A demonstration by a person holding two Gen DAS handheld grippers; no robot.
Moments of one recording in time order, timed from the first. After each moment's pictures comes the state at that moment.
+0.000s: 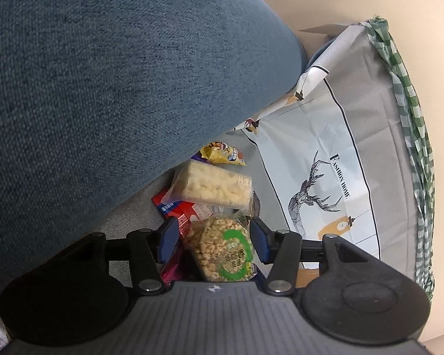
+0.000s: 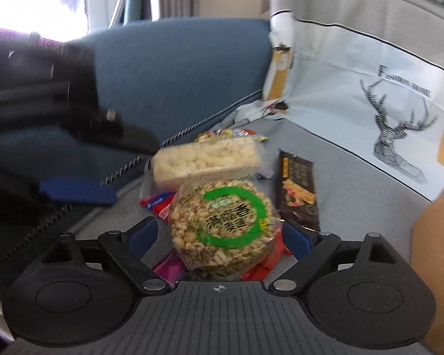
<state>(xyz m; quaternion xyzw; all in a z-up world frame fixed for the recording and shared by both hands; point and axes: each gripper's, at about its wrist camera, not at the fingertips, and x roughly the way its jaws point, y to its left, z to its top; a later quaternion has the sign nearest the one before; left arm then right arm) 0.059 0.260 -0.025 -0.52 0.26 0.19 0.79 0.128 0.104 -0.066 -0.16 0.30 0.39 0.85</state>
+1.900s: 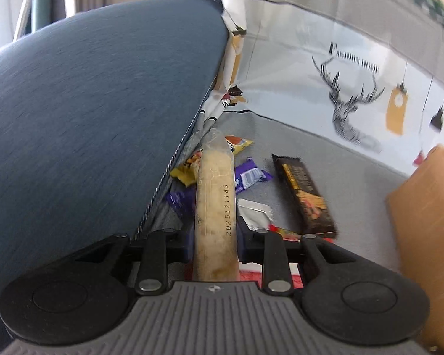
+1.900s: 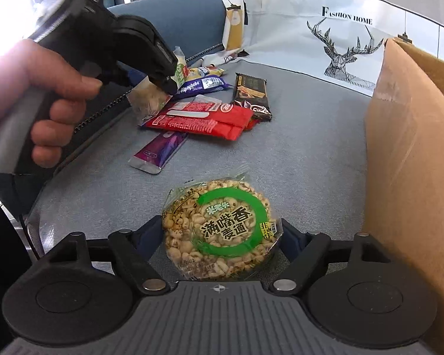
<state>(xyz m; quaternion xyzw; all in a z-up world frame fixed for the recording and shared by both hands) 0.142 0.219 -0.029 -0.15 0.38 0.18 0.89 0.078 -0.018 -0.082 -0.10 0.36 0.35 0.86</state>
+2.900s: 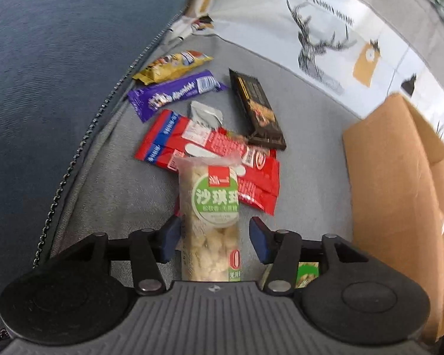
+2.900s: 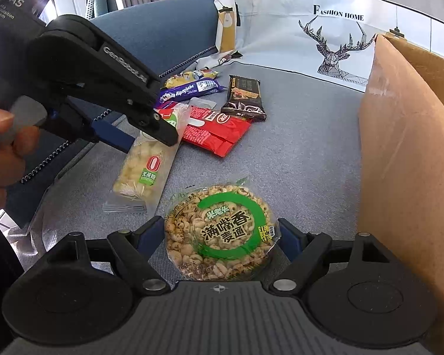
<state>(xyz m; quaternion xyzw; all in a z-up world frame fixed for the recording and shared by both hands) 0.114 0.184 -0.039 -0.20 0.49 0.11 0.84 0.083 -0.022 -0.081 -0.08 0.37 0.35 0.86</state>
